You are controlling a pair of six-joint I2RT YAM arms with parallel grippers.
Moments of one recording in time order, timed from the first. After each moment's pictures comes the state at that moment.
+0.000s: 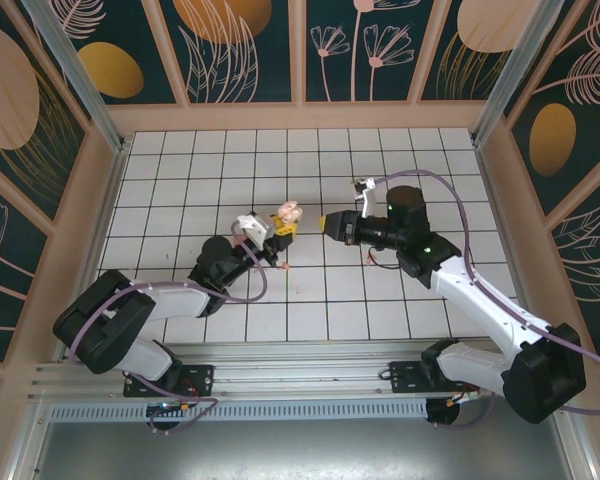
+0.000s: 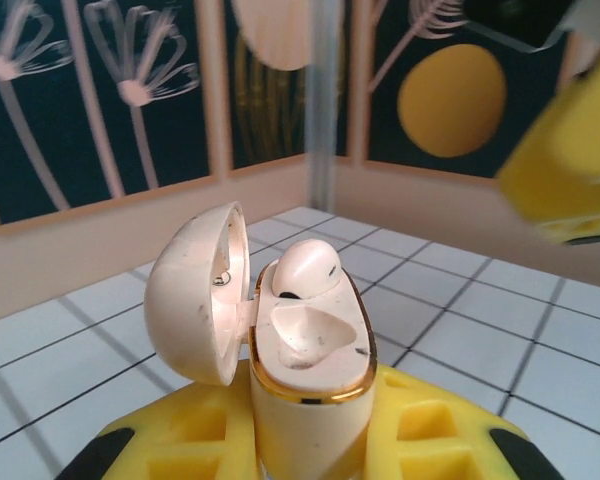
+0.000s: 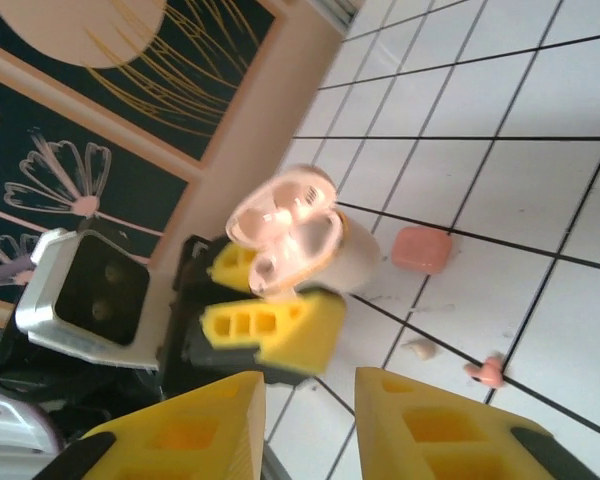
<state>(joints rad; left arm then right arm) -0.65 1.47 0.43 1.11 0.22 -0.05 0.55 1.13 0.84 -0.09 -0.56 0.63</state>
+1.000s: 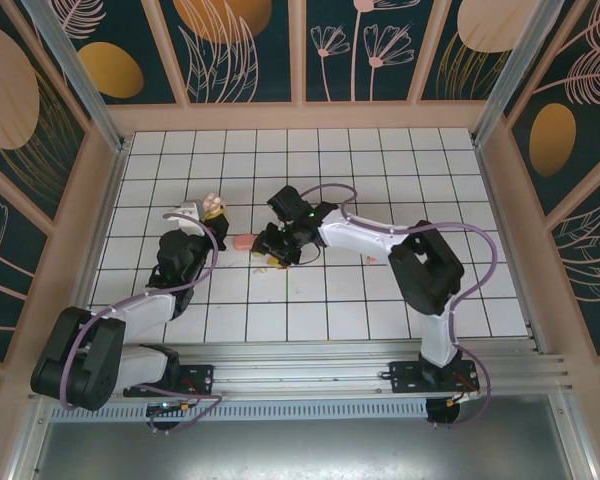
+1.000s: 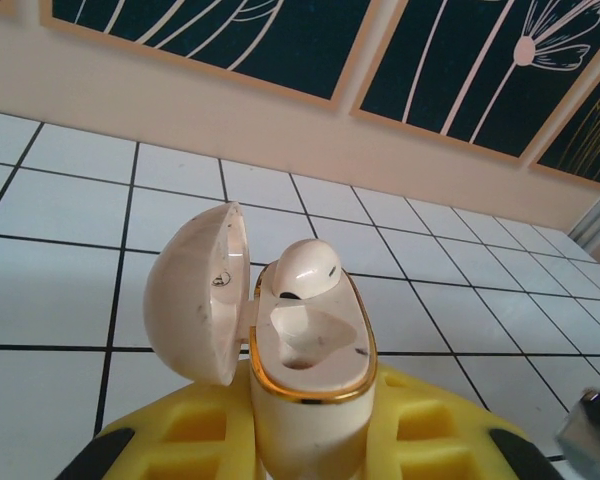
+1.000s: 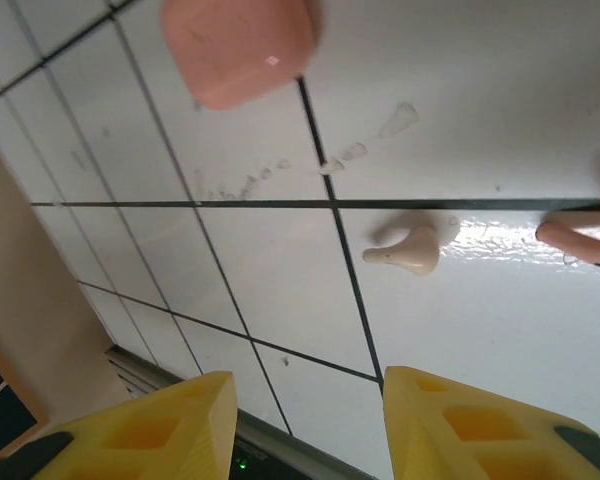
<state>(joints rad) -0.29 1.25 0.32 0.79 0.04 -0.38 0.86 1.97 1.44 -0.51 -0.43 1.20</state>
